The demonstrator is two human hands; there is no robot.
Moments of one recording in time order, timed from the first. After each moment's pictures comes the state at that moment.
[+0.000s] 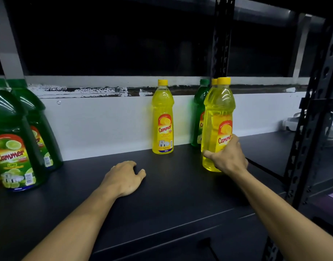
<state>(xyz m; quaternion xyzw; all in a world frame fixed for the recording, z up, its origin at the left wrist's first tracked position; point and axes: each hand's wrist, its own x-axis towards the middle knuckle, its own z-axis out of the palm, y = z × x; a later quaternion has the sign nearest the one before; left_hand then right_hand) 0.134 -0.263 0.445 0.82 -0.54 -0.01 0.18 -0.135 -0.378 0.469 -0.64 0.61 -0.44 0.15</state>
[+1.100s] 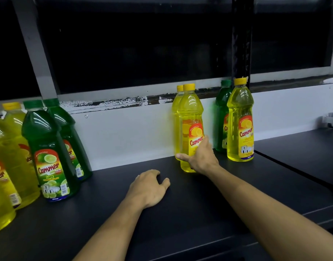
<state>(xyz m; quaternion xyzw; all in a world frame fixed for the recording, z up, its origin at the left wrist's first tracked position) 0.130 -0.255 0.450 0.82 -0.53 -0.02 0.19 -0.004 -0.385 0.470 -0.73 0.50 -0.40 0.26</state>
